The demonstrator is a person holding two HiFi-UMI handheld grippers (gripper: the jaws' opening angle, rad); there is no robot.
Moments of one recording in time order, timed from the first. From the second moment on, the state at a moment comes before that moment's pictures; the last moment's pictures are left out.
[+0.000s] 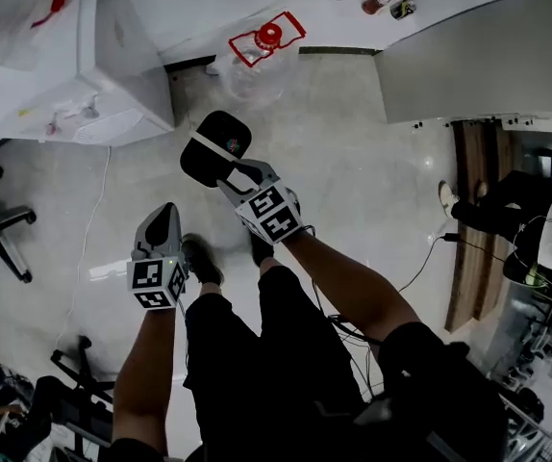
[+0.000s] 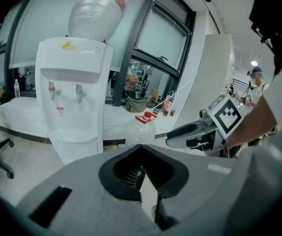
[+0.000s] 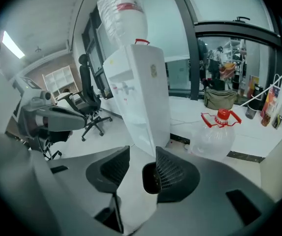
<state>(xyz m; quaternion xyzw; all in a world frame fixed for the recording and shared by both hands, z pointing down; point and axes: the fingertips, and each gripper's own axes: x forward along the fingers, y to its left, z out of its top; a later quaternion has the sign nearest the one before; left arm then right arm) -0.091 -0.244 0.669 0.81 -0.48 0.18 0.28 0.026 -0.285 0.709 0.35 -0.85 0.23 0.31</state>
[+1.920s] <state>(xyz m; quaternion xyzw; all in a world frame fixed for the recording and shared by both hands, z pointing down) -0.084 -0.211 0.288 0.86 -0.48 0.03 0.16 0.044 -0.238 0.281 0.44 -0.88 0.13 0.09</state>
